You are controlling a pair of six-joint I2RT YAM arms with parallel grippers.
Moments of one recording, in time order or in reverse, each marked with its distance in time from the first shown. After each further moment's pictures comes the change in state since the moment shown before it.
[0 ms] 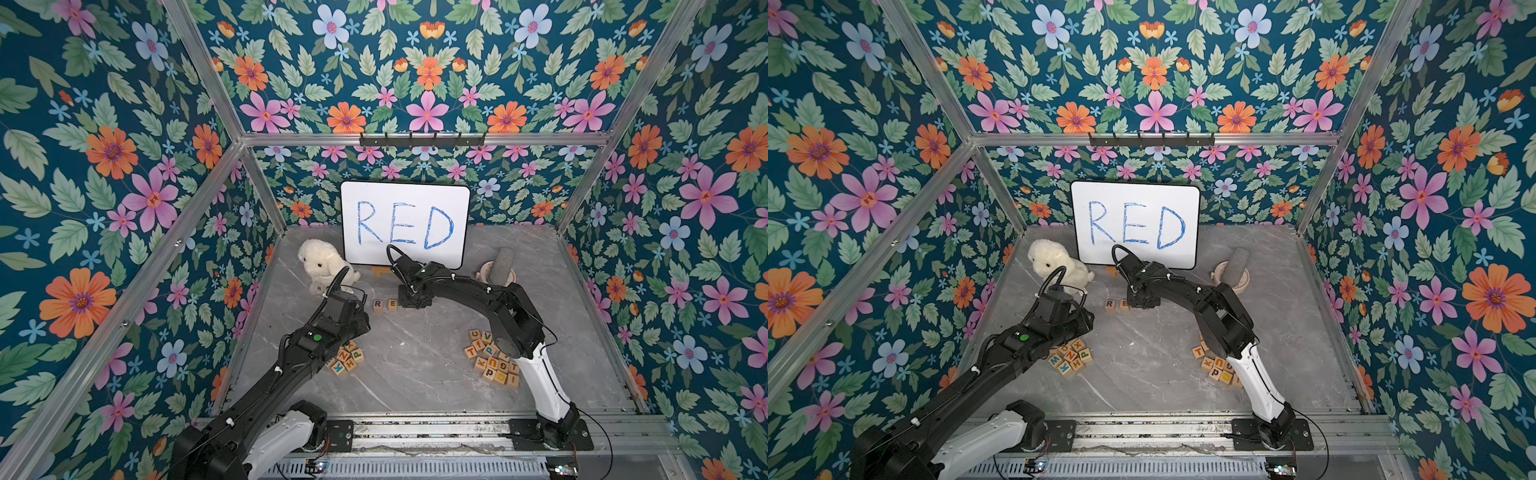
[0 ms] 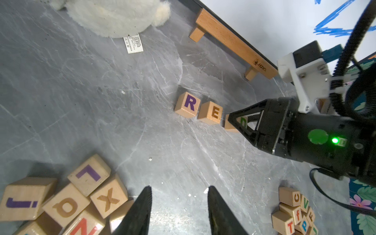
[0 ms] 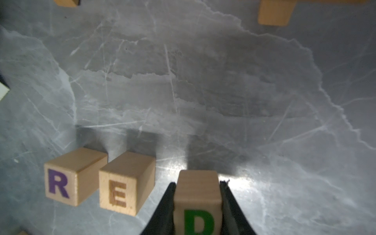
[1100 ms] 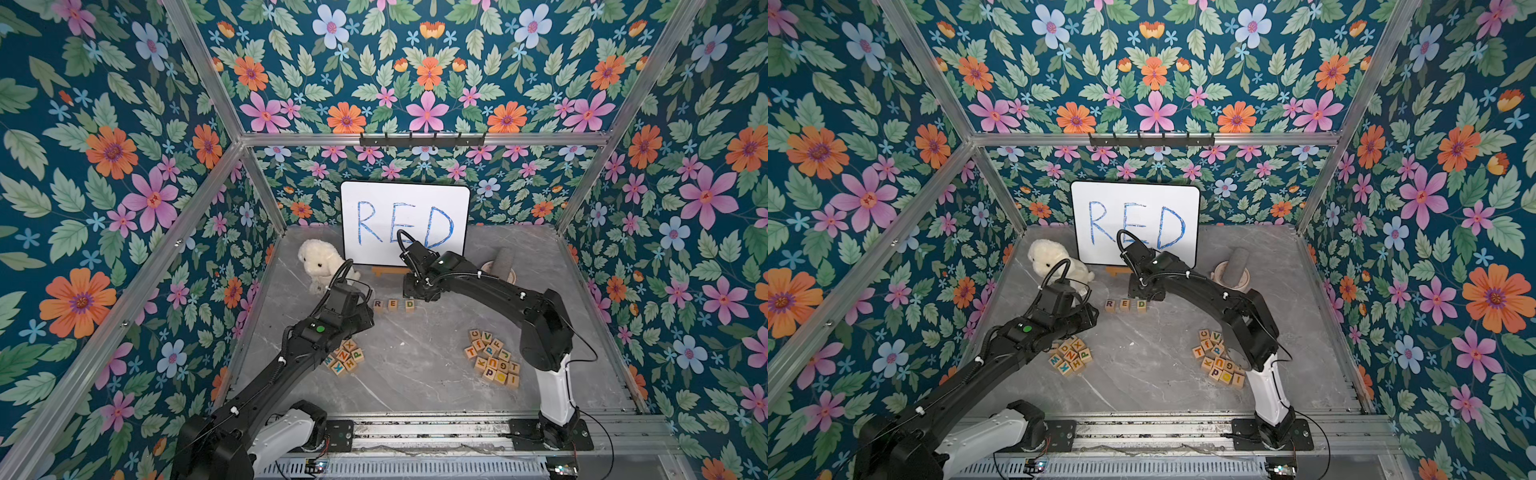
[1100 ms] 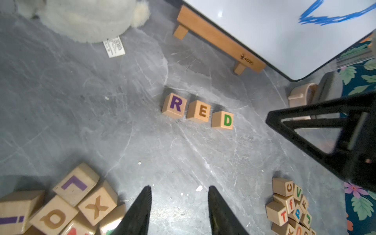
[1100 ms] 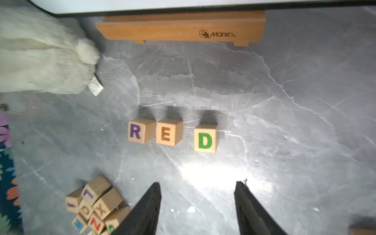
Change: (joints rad) left arm 0.000 0.032 0.068 0.004 0.052 0.072; right arm 0.006 -0.325 -0.111 -0.063 -0.017 0.055
